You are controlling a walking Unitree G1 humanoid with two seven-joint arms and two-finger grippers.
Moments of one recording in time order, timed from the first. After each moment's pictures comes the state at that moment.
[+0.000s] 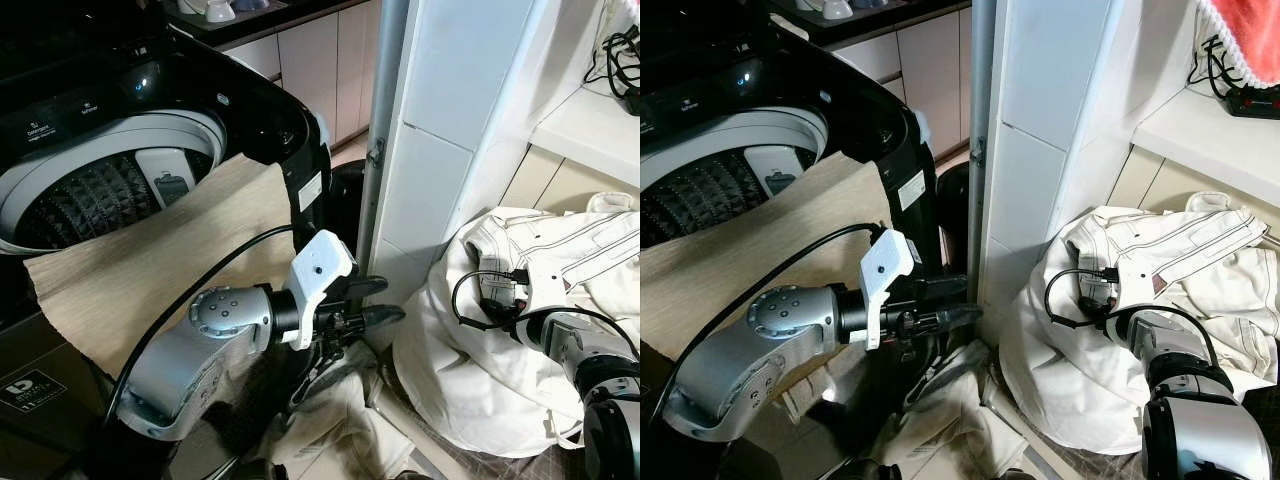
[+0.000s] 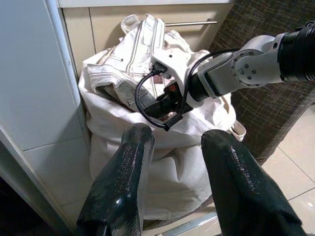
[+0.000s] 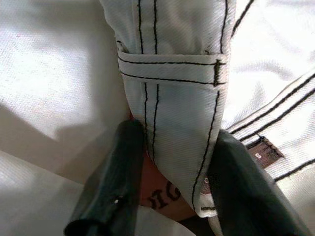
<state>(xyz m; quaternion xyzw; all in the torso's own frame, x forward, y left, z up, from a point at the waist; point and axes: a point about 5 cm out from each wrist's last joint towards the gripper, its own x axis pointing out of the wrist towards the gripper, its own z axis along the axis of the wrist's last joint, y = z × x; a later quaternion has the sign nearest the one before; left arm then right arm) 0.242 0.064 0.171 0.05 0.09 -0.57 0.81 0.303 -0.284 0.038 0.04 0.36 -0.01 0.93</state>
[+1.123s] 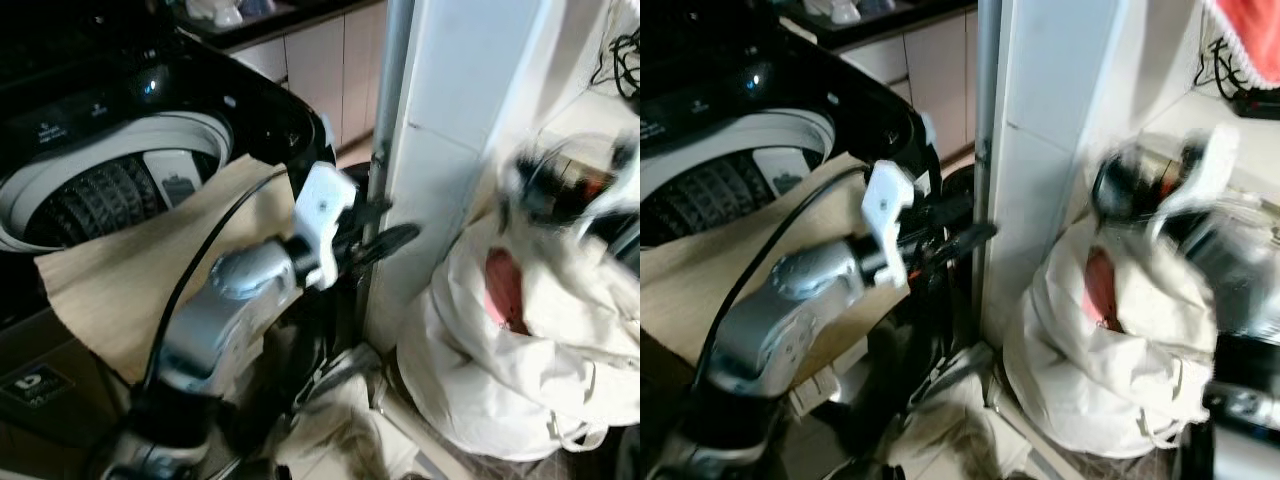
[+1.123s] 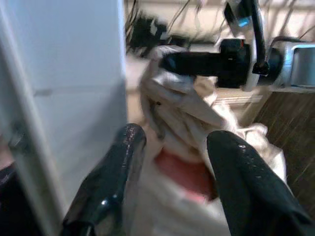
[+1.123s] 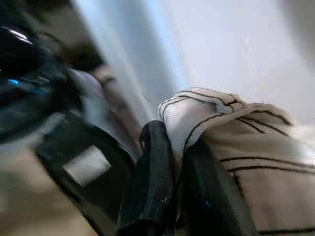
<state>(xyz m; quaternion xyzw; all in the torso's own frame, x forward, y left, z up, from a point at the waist) 0.278 0.041 0.215 -0.03 -0.04 -0.50 0.86 0.323 -0.267 0.239 0.14 0.02 0.19 0.97</state>
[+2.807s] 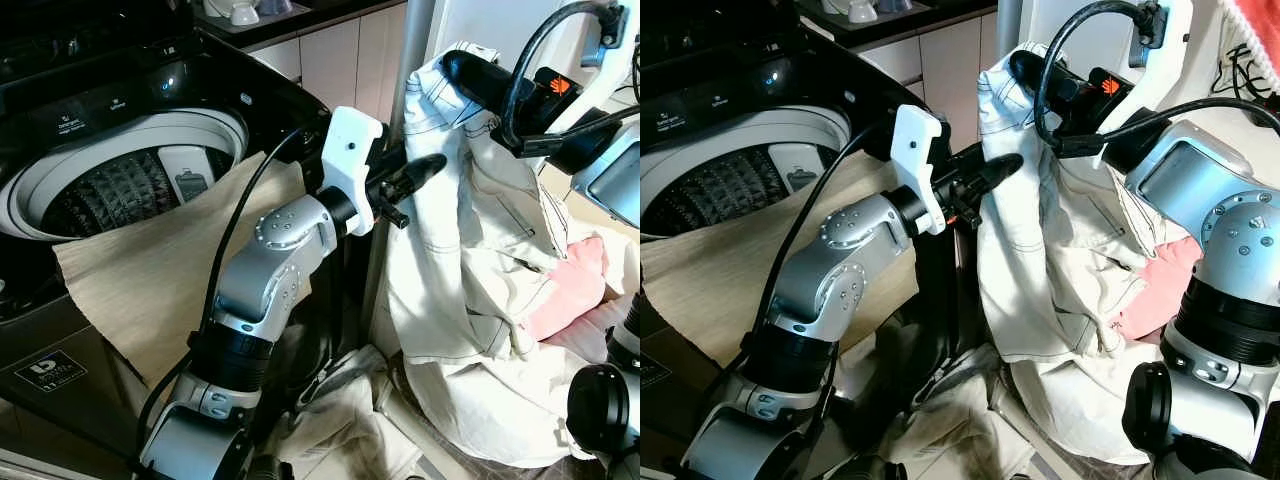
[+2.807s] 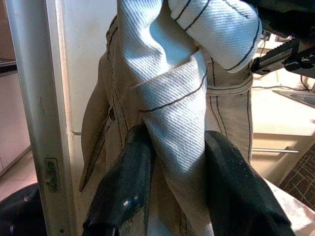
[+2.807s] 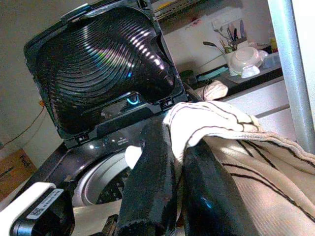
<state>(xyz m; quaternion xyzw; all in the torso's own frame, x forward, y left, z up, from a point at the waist) 0.316 0.014 0.235 -0.07 -0.07 -0.44 0.89 0.304 -0.174 0.317 0.19 -0.02 0.34 0.92</state>
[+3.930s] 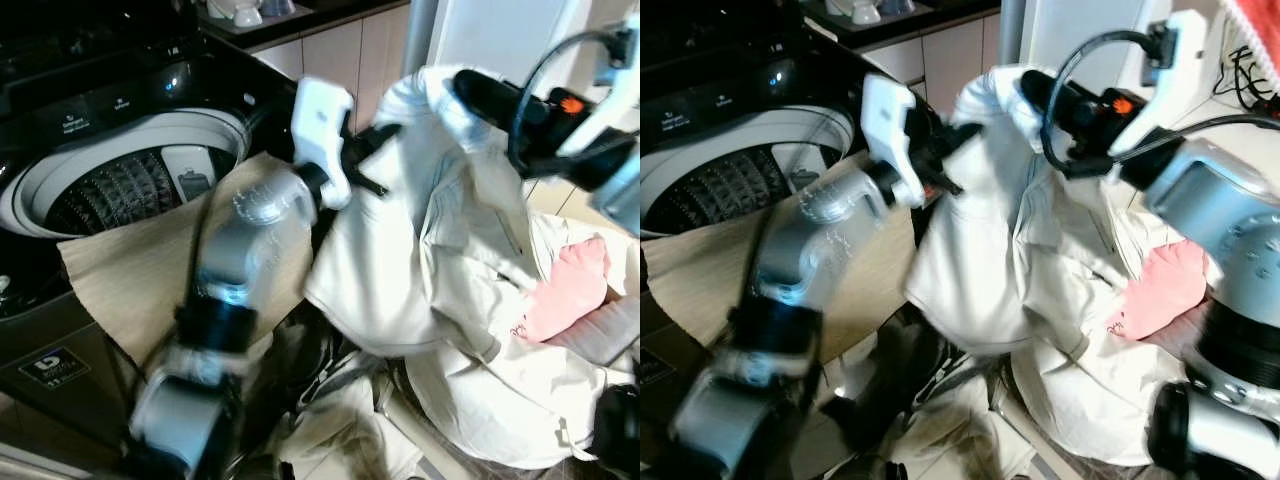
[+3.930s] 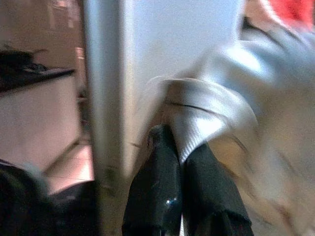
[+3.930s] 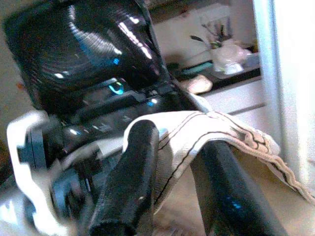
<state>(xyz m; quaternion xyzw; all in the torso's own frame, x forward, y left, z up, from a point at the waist) 0.354 0.051 0.258 -0.04 -0.09 -0.37 0.92 0.289 -0.189 0.311 0.13 -0.01 0.32 0.94</state>
